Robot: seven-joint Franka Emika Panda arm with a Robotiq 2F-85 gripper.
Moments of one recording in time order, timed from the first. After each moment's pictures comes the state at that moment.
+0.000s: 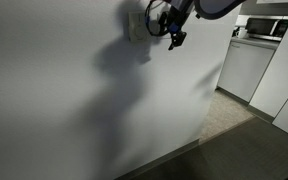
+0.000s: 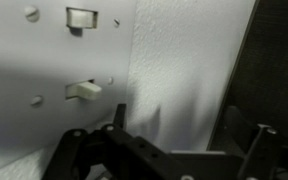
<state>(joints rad) 0.16 0.35 0.17 -1.54 -0.36 2.44 -1.14</state>
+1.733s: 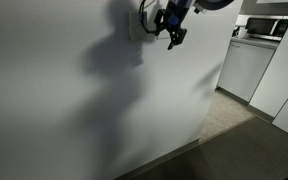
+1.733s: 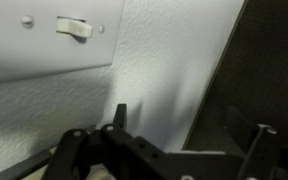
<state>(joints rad) 0.18 0.32 0.21 -1.54 -0.33 2.36 -1.24</state>
